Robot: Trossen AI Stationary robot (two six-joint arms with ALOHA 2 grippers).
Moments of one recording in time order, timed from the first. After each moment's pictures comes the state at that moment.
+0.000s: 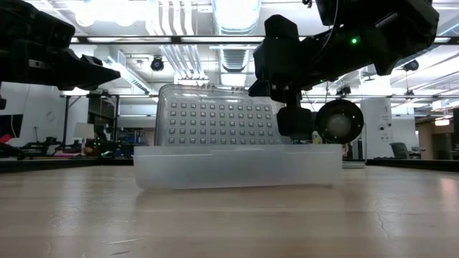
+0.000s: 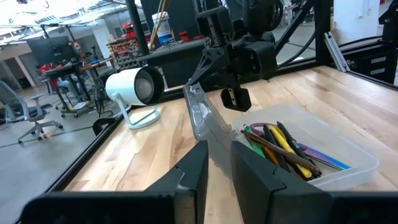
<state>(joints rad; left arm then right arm) 0.11 0.16 0.01 0.06 0.06 0.25 0.27 1.86 0.78 0.82 1.10 -1.29</state>
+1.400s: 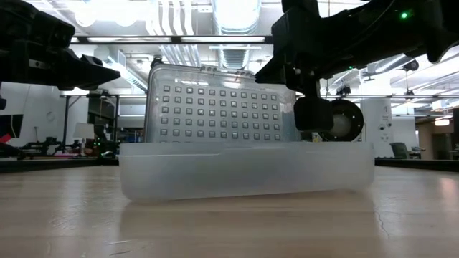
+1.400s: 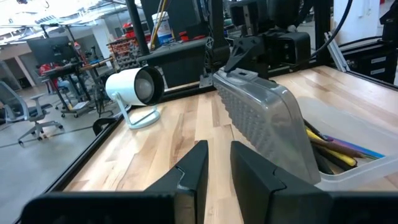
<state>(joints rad) 0.11 0.16 0.01 0.06 0.06 0.25 0.44 1.89 0.78 0.90 1.20 -1.34</state>
